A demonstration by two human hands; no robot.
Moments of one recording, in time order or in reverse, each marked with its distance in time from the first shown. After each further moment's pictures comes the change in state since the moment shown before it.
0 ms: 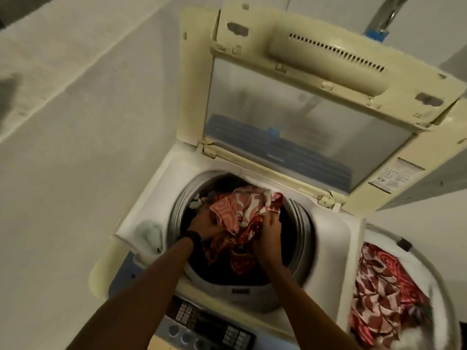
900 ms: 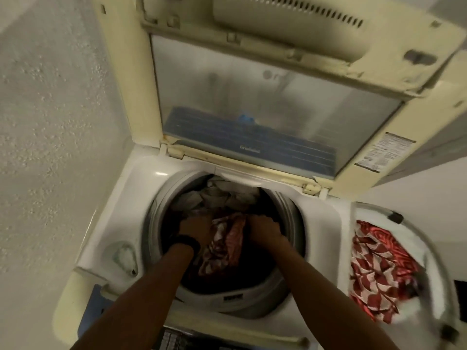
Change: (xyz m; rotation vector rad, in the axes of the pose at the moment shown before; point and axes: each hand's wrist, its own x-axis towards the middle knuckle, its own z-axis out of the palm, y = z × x) left_hand 0.044 -0.006 0.036 0.751 -0.064 0.109; right_hand 0.061 0.038 -0.010 -0.471 -0.457 0.150
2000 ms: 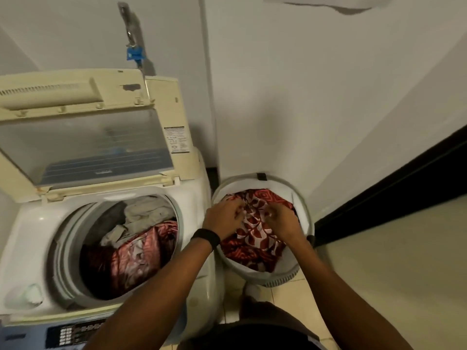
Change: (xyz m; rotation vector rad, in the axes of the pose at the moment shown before) left_hand -0.118 0.385 0.049 0.048 0.206 0.609; right_hand -0.227 0.327 -0.012 0.627 0.589 0.232
